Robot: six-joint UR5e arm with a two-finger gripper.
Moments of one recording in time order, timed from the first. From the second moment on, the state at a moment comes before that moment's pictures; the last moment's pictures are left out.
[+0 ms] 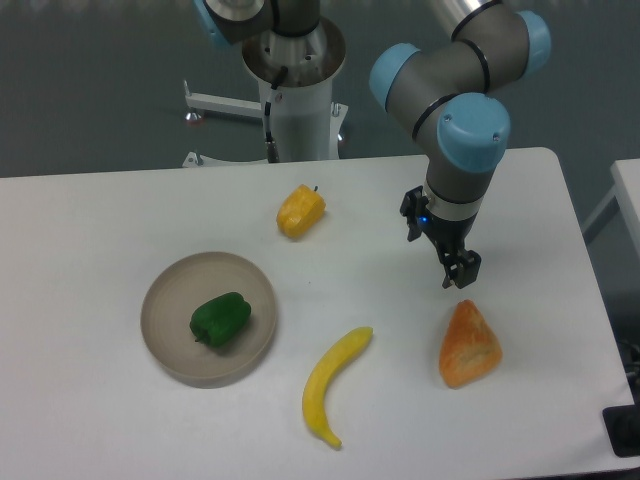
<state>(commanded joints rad) 2.37 -1.99 -1.39 -1.28 1.56 1.58</state>
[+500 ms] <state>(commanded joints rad) 2.30 -1.99 -1.38 -1.28 1.54 1.42</state>
